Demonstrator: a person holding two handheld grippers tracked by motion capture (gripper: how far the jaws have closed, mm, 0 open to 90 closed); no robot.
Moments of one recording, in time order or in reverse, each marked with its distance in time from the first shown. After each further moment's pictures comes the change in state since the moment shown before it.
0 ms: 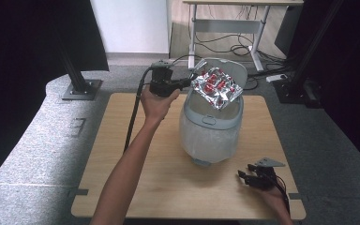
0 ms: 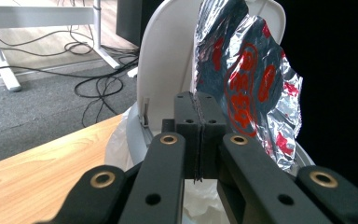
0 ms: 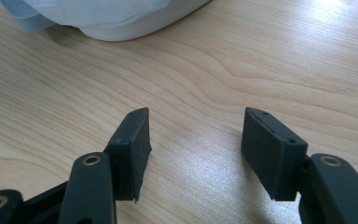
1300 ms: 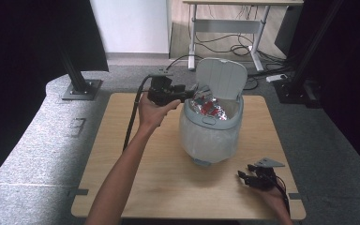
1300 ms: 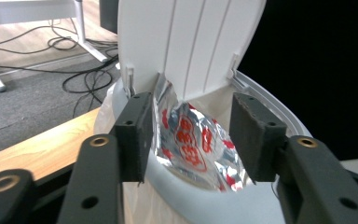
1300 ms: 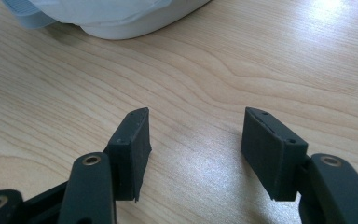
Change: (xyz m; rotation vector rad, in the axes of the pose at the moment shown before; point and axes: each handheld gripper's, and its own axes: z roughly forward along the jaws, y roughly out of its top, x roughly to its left) left arm 0.002 -0.022 -0.010 0.049 -0.073 0.071; right arm 0.002 0.000 0.000 0.003 -0.004 -0.006
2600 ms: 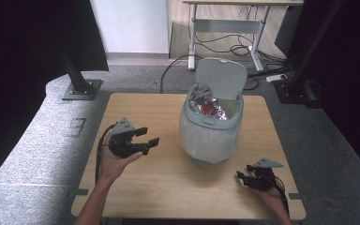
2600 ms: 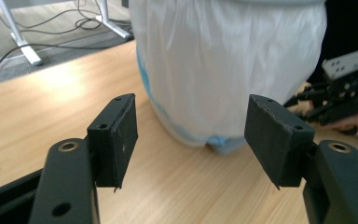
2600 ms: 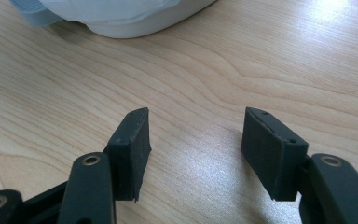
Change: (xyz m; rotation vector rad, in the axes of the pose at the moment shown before) left arm -0.007 -0.145 -0.097 0.049 0.107 0.050; right arm 0.004 0.001 0.002 0.000 0.001 -0.014
